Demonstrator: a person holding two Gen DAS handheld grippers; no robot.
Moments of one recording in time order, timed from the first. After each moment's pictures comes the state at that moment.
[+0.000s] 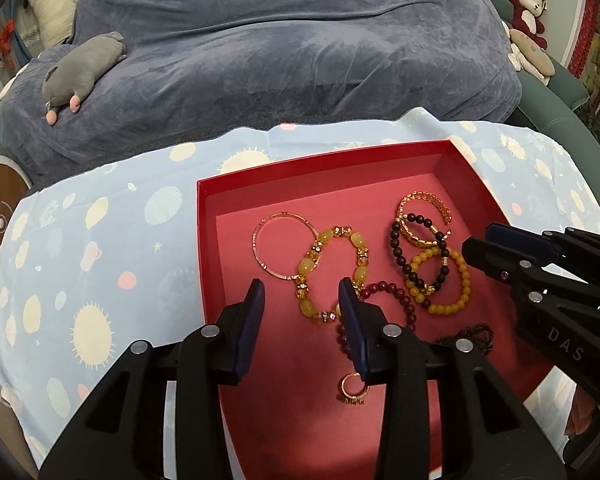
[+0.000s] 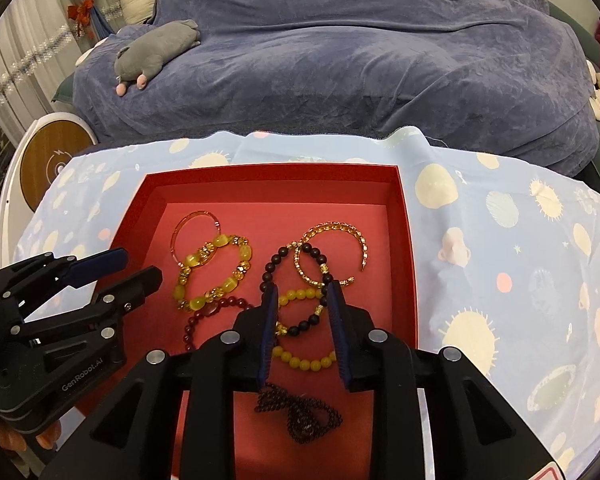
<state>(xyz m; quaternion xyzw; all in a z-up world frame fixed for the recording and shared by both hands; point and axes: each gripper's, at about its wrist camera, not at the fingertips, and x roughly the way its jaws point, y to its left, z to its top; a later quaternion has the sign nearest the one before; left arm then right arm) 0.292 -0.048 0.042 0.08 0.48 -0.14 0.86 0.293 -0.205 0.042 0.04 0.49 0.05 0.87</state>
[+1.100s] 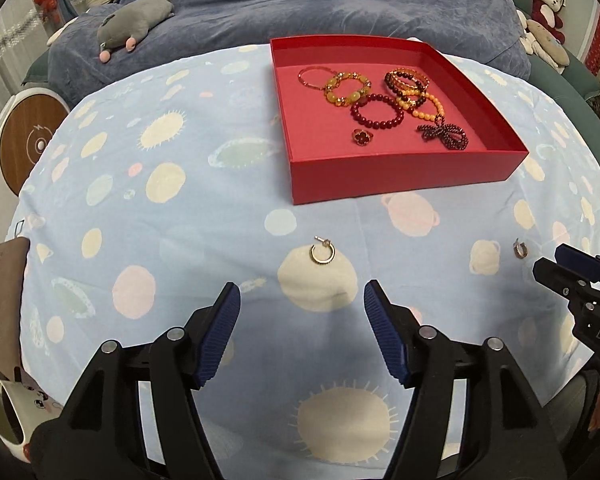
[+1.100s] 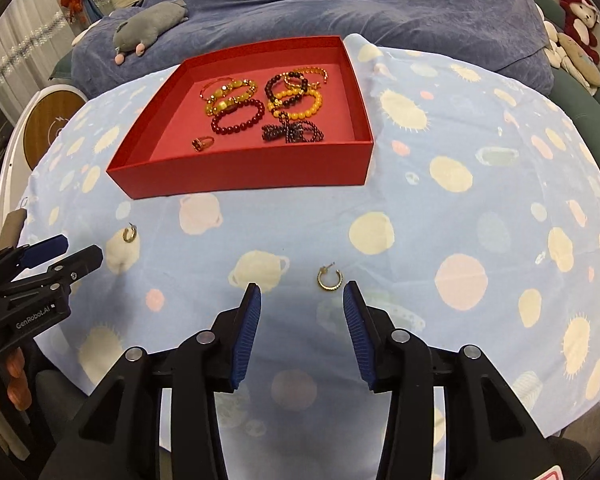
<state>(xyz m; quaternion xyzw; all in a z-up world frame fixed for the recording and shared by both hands) 0.101 0.014 0.020 0.07 0.51 -0.08 0.85 0.080 -0.203 0.013 0.05 0.53 0.00 0.85</state>
